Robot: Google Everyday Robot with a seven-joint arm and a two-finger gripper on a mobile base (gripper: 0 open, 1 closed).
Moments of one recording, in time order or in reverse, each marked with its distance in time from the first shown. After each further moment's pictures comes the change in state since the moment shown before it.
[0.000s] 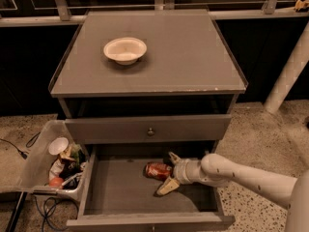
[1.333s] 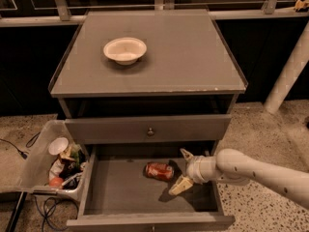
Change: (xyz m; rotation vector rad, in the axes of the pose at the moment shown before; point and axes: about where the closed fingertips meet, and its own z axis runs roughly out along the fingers) arm -0.019 0.005 -0.085 0.020 0.069 0.006
